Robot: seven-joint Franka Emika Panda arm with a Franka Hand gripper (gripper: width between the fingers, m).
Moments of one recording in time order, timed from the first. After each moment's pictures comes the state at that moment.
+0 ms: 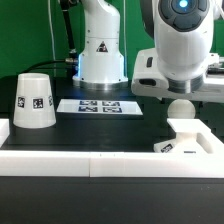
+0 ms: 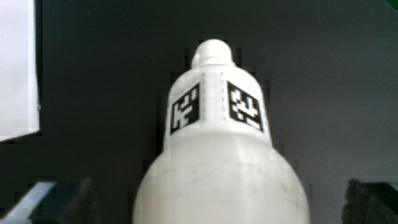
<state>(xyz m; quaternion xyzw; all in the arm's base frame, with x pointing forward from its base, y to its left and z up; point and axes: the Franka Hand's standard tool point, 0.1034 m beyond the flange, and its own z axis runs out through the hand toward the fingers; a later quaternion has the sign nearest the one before) 0.428 0.149 0.036 -0.90 0.15 0.40 0.09</state>
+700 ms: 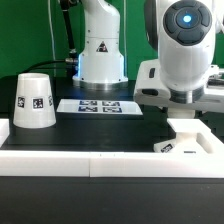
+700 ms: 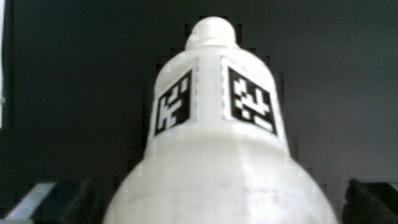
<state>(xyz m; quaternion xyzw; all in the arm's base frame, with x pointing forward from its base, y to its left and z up) 0.420 0.154 0.017 -0.90 0.15 0.39 0.08</state>
